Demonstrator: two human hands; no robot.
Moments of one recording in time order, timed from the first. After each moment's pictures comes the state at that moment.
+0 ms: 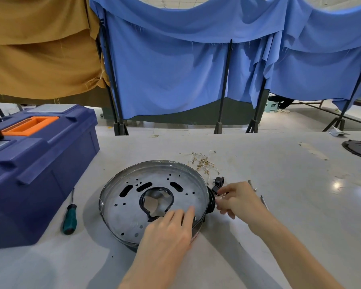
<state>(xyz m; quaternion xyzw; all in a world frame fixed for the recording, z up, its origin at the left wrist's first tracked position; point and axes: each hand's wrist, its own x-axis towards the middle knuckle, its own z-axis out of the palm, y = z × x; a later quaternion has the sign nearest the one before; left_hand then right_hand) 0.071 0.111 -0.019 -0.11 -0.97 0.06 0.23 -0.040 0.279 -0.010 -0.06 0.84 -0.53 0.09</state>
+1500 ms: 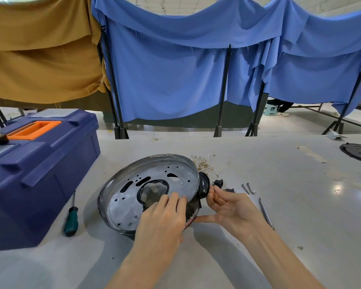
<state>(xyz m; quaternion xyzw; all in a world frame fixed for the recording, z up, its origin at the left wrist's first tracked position) 0.063 0.104 -0.001 -0.08 -0.97 0.05 0.20 -0.021 0.265 -0.005 0.05 0.34 -0.89 0.29</state>
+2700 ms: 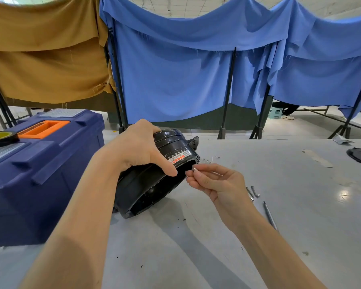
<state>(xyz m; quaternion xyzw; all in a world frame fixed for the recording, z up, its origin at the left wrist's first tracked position) 0.013 0.034 0.138 0.01 -0.94 -0.33 0.04 -0.008 0.229 0.041 -0.15 0.49 -0.85 0.11</state>
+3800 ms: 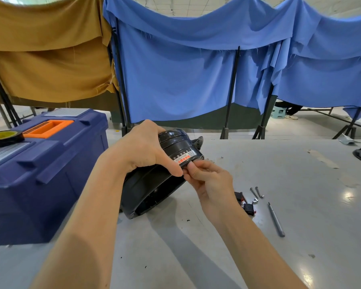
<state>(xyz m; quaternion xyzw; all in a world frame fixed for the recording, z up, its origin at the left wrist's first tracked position) 0.013 0.035 0.135 0.01 -0.94 -0.34 0.05 -0.009 0.192 0.048 -0.03 0.44 -0.89 0.11</state>
